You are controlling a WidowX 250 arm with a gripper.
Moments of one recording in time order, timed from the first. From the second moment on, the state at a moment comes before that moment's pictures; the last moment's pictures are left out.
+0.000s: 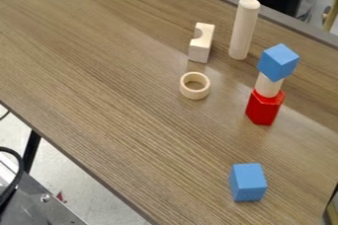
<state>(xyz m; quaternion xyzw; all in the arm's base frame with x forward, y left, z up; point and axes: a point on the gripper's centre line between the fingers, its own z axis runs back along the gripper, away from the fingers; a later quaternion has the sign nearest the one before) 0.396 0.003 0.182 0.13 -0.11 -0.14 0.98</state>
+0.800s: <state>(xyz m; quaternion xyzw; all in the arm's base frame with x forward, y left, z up) 0.340 0.018 0.140 0.09 -0.06 -0.04 0.99</state>
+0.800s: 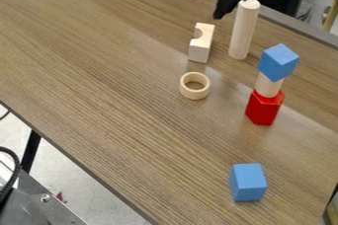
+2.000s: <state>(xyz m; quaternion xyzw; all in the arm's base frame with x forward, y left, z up) 0.324 -0.012 0.046 0.01 0.00 -0.11 0.99</state>
